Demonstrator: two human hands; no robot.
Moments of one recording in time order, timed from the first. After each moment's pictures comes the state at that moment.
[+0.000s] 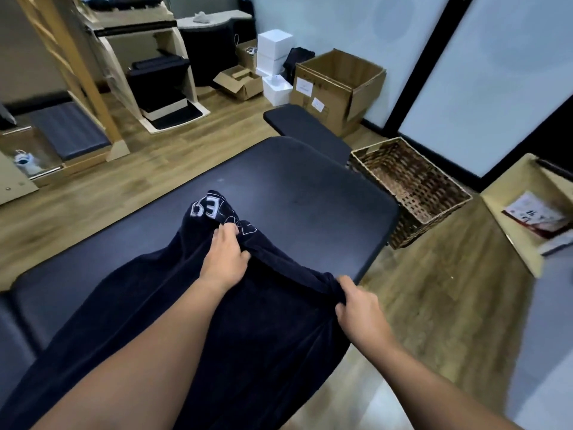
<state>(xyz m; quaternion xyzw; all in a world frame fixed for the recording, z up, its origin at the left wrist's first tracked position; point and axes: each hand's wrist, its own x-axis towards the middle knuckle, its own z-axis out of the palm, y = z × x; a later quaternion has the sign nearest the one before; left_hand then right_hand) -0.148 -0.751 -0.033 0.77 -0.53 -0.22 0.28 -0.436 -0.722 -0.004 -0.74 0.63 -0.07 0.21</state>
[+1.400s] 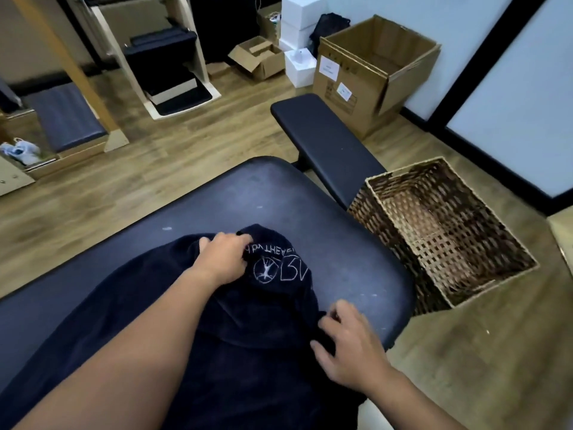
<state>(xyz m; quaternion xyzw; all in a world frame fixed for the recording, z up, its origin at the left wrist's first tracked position) -0.176 -1.029 -0.044 0.77 -0.59 -0.21 -0.04 -0.489 -0.992 -0.073 -0.89 0.41 -0.08 0.17</state>
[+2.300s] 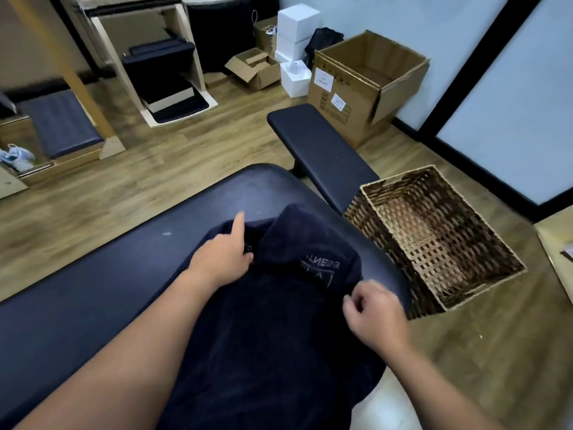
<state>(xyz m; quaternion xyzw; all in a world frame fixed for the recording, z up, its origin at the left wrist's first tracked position) -0.182 -1.026 -0.017 0.80 -0.55 -0.24 0.05 -0.496 -1.040 -0.045 -0.79 0.57 -0.19 0.13</state>
